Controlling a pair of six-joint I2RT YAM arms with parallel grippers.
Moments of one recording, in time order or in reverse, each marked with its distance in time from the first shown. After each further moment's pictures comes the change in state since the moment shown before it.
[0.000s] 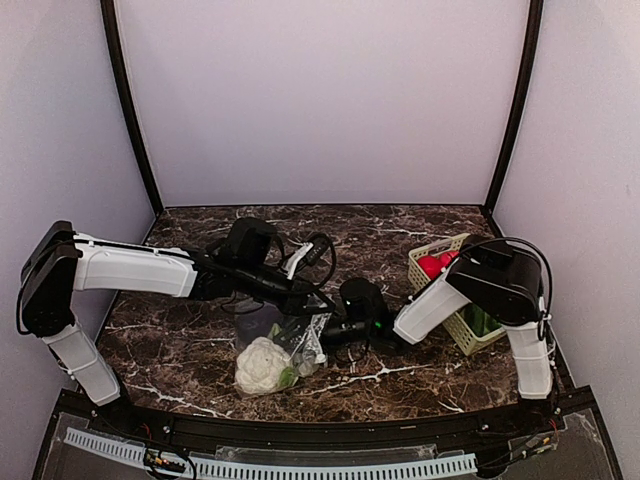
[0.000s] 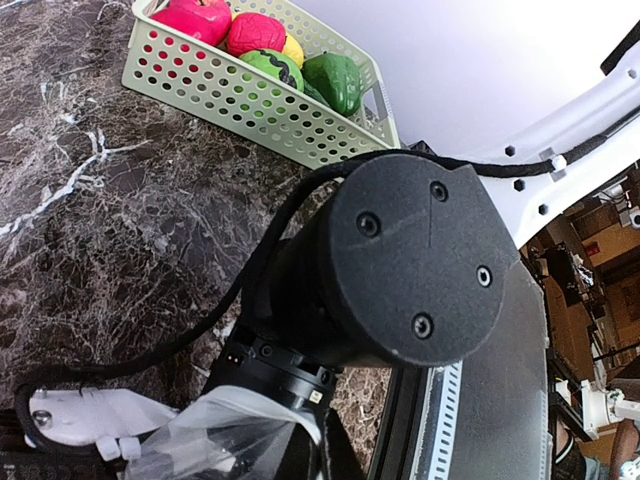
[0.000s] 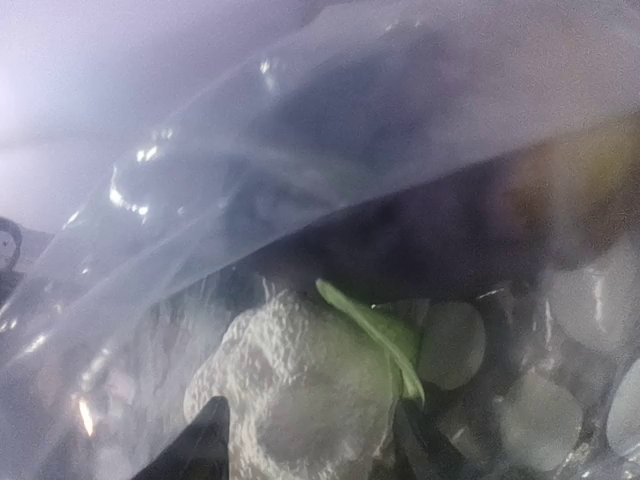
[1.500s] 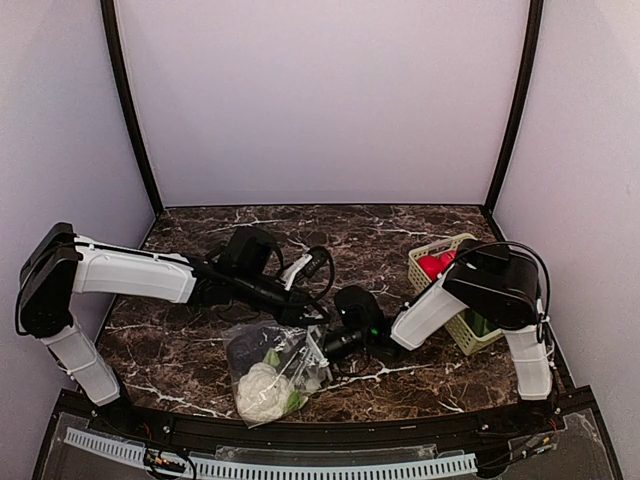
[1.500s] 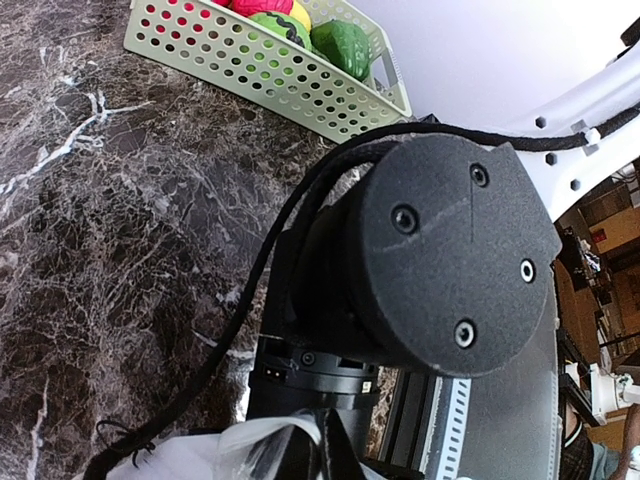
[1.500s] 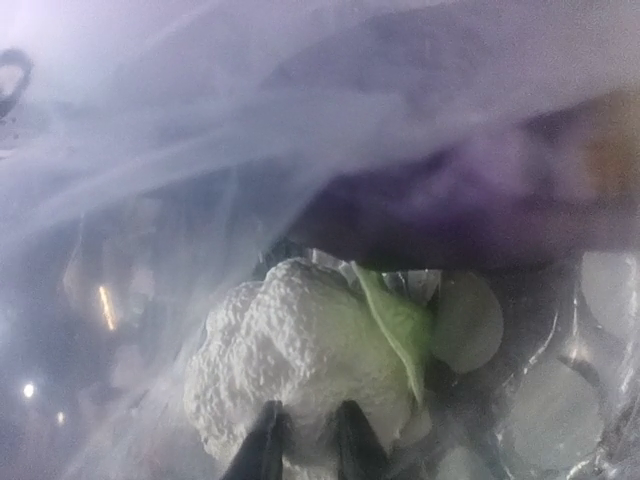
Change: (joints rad) left arm -0.004 -0.008 -0.046 -0.024 -0.012 0.036; right arm 0.044 0.010 0.006 -0.043 -0.235 -0.081
